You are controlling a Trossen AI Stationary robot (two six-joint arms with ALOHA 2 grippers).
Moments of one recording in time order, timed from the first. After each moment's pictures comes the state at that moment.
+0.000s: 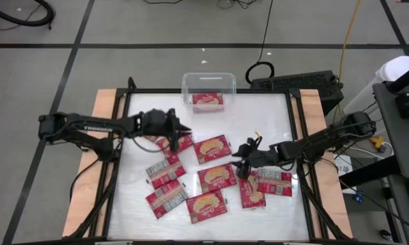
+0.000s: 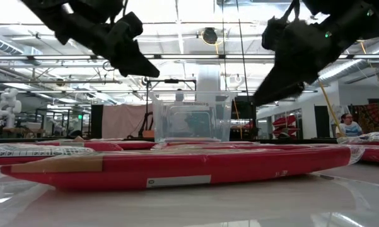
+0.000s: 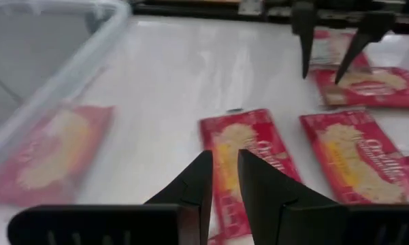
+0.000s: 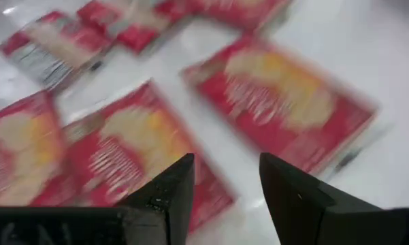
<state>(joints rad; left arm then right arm) 0.18 1.24 0.64 0.16 0.04 0.03 0.25 1.32 0.56 0.03 0.31 0.55</state>
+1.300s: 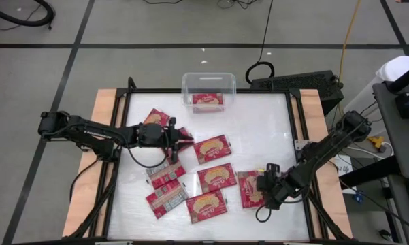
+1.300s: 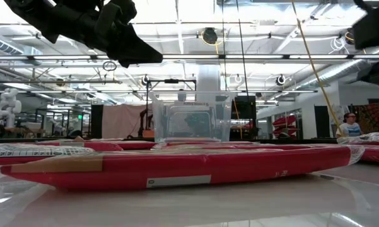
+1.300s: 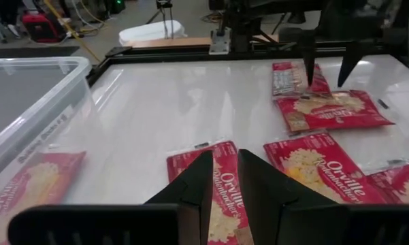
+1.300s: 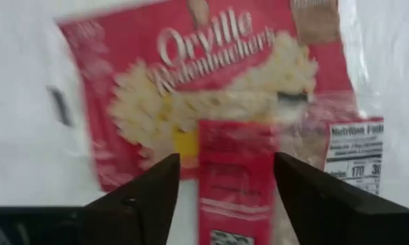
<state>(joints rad) 0.01 1.24 0.57 0.37 -0.09 0.05 0.73 1.39 0.74 -0.70 0.20 0.85</state>
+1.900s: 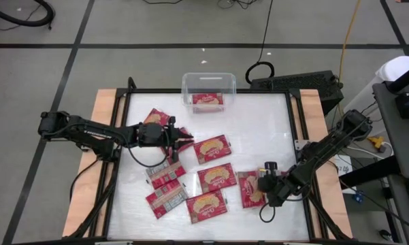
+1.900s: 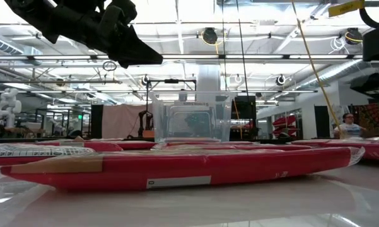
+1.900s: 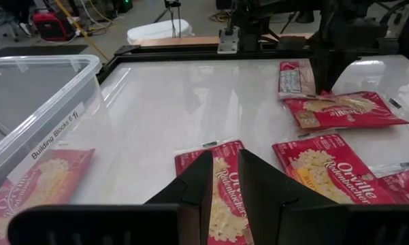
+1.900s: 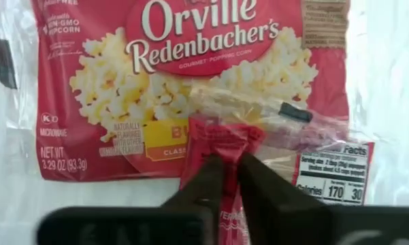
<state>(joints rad) 0.01 1.24 0.57 0.37 -0.11 0.05 0.74 1.37 0.60 -0.54 0.26 0.67</state>
